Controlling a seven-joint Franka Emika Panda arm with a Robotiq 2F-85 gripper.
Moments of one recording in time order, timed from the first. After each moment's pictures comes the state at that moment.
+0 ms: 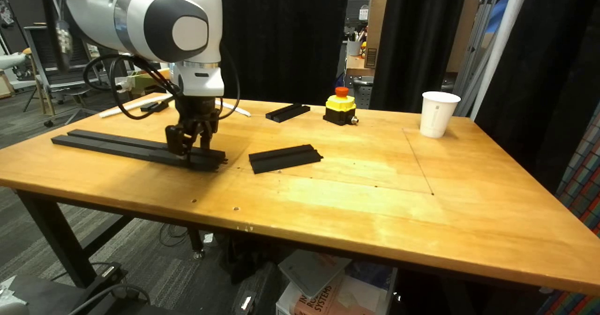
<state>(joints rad) 0.12 0.05 0.09 -2.55 0.32 2.60 1.53</state>
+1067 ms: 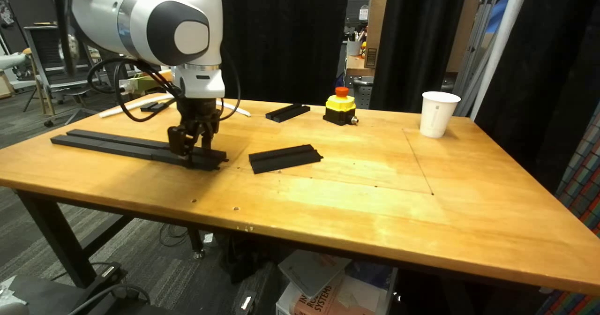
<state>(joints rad) 0.12 0.08 0.10 -2.53 0.32 2.62 1.53</state>
